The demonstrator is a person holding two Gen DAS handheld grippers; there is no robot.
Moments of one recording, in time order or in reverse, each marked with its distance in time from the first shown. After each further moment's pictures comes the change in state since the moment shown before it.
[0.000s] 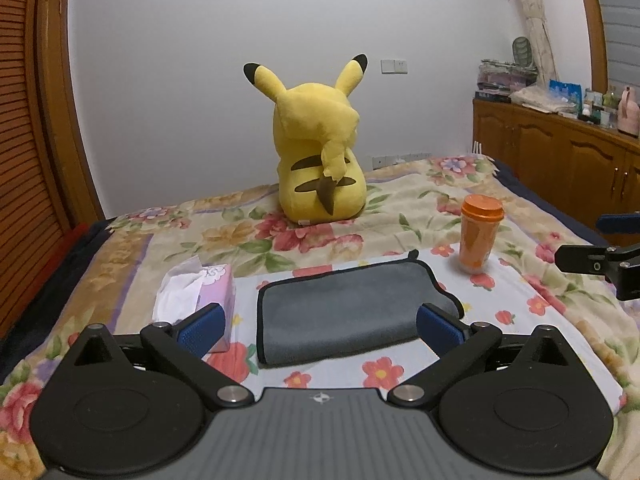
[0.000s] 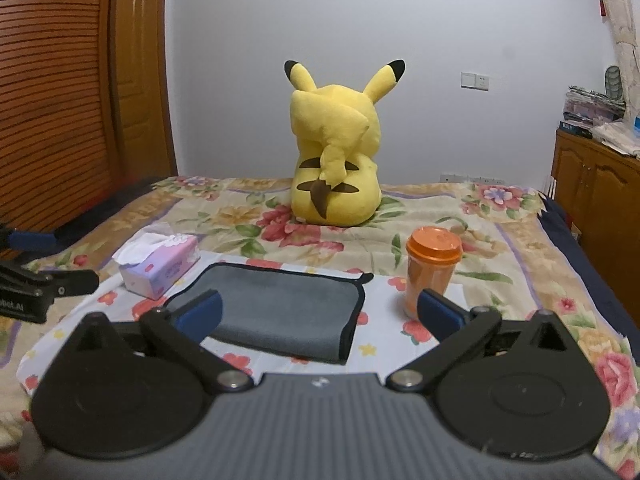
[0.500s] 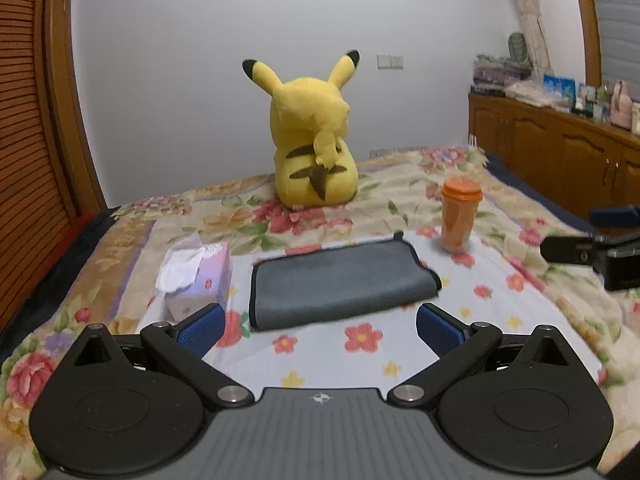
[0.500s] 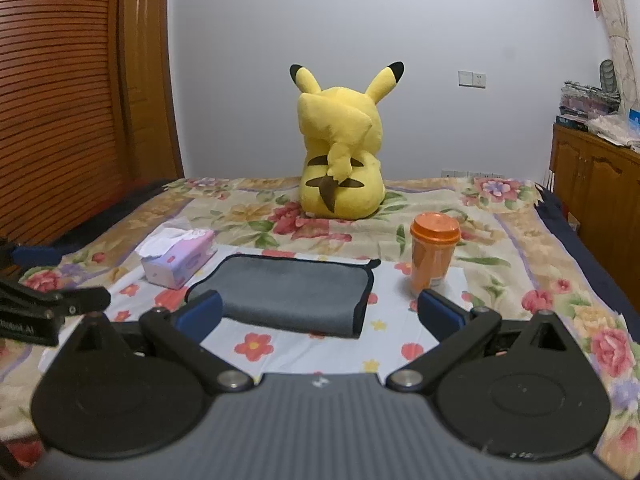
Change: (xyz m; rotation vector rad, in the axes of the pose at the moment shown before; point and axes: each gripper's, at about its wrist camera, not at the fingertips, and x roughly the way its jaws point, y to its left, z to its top) left arm -0.041 -0.020 -0.030 0.000 0.022 0.001; right arm -0.036 0.011 -0.017 0.023 -0.003 0.010
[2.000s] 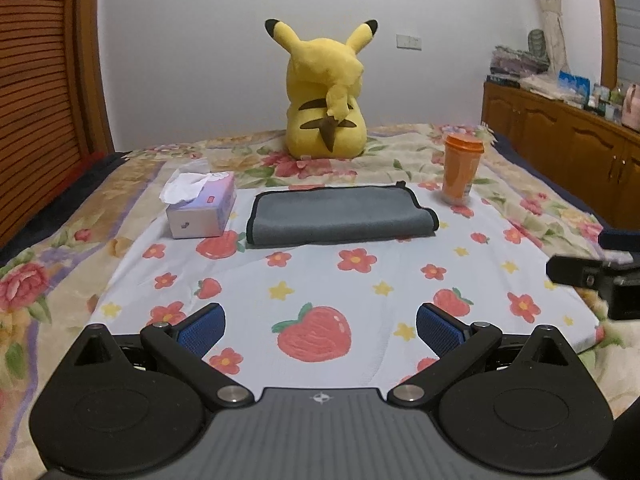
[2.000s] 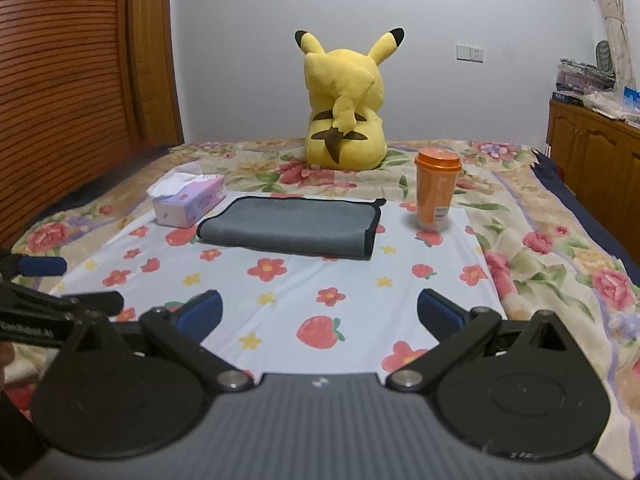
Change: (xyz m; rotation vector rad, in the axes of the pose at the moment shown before) left arm -0.014 -0.009 -0.081 -0.107 0.049 0.017; right arm -0.022 0.021 -0.075 -0.006 0.059 -0.017
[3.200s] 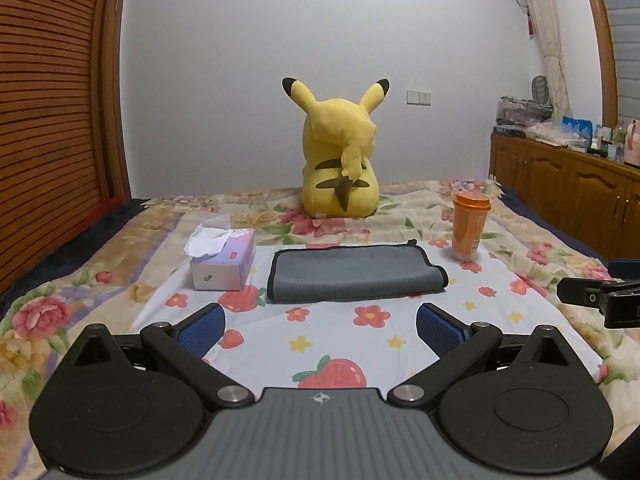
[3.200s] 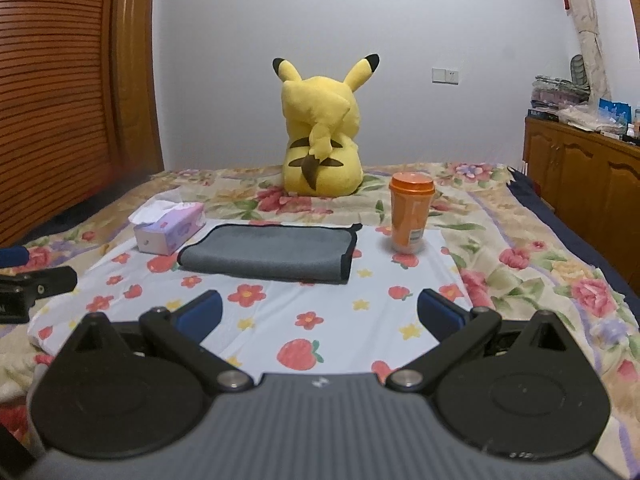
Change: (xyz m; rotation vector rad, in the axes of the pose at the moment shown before) left arm -0.026 0.010 0.004 -0.007 -0.183 0.033; right arm -0.010 -0.007 0.000 0.031 -0.093 -0.063
